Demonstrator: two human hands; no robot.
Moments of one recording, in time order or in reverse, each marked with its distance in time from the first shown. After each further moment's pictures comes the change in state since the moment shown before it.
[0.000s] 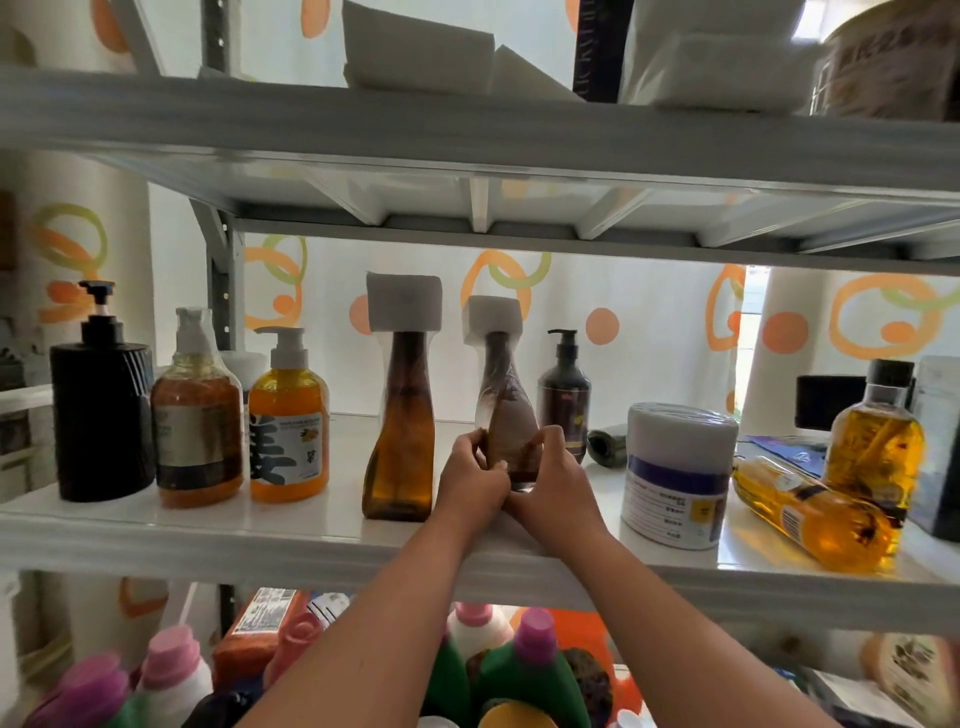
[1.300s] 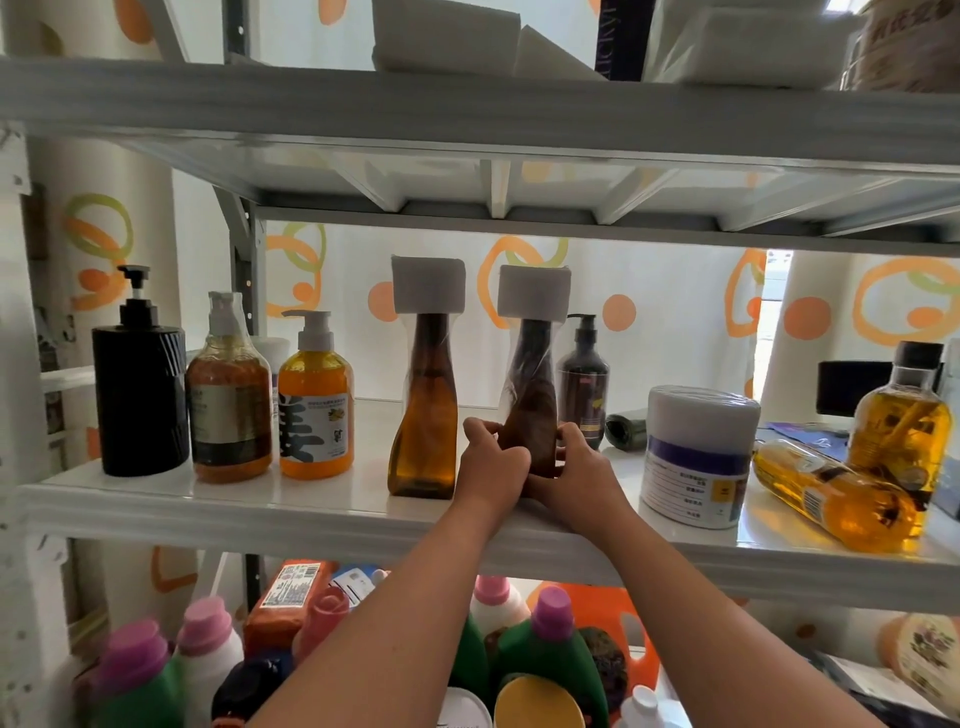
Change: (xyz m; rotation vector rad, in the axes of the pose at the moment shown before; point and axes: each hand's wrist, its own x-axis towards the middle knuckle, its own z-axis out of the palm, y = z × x) left_hand -0.015 0.008 -0.006 0.077 0.026 -0.017; right_hand -0.008 0.000 -0.006 0.105 -0.098 0.102
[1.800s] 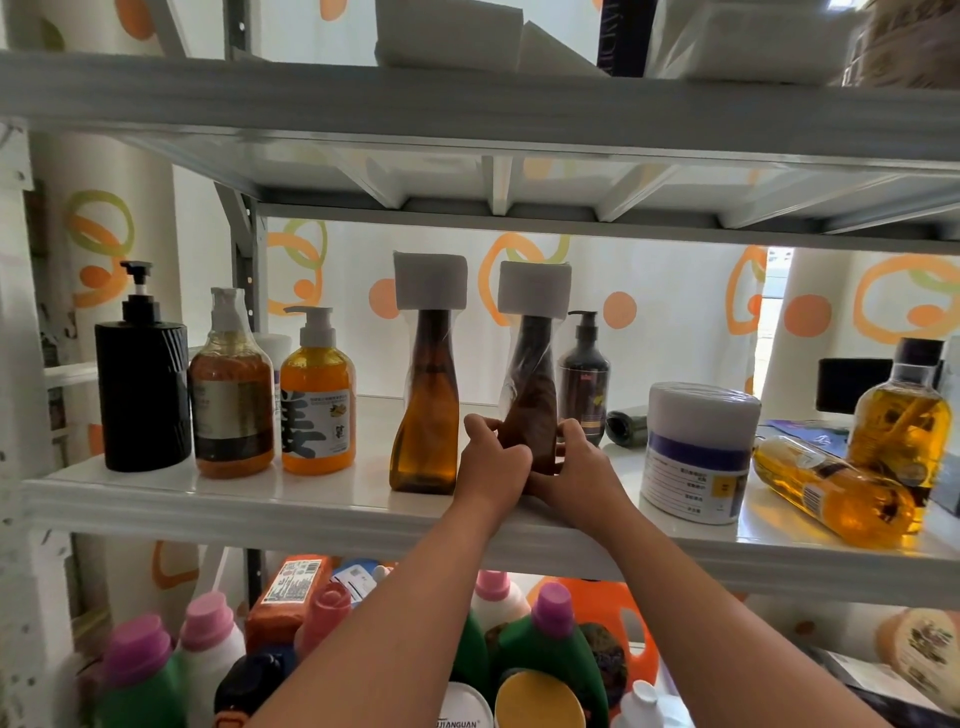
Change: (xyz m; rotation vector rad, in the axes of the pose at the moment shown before) left_hand -0.002 -0.001 0.000 0.027 0.018 -0.011; right_hand 0.002 0.002 0.003 -0.059 0.007 -0.015
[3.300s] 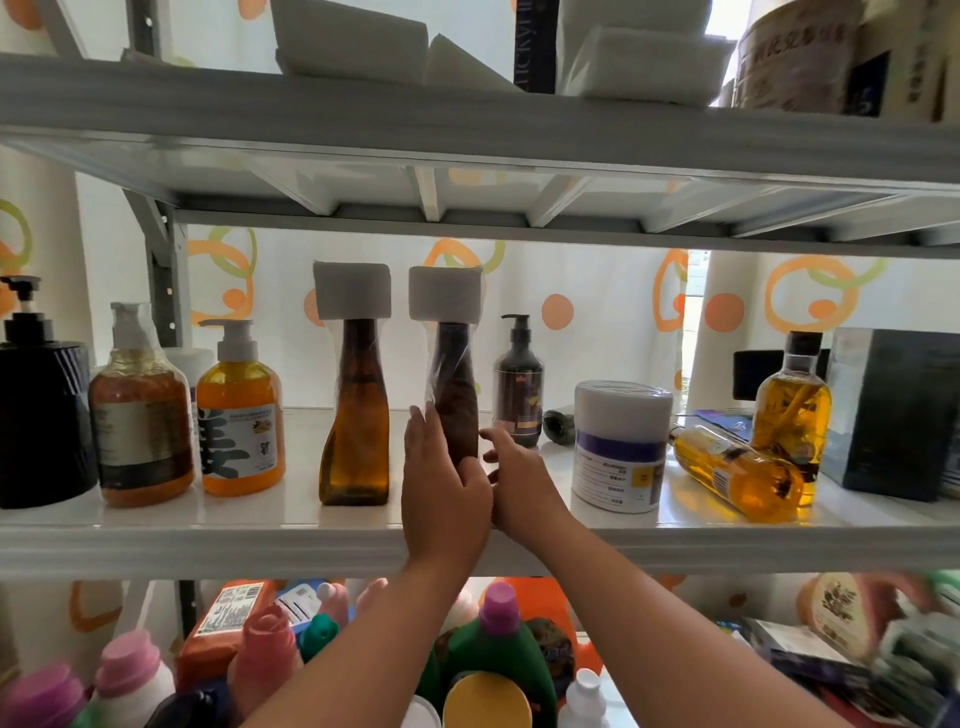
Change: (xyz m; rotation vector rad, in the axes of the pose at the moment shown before) left_hand -0.032 -0.006 0.031 0.243 0.374 0.327; right_hand -0.018 -0.004 -0.012 -0.031 -0.004 -0.125
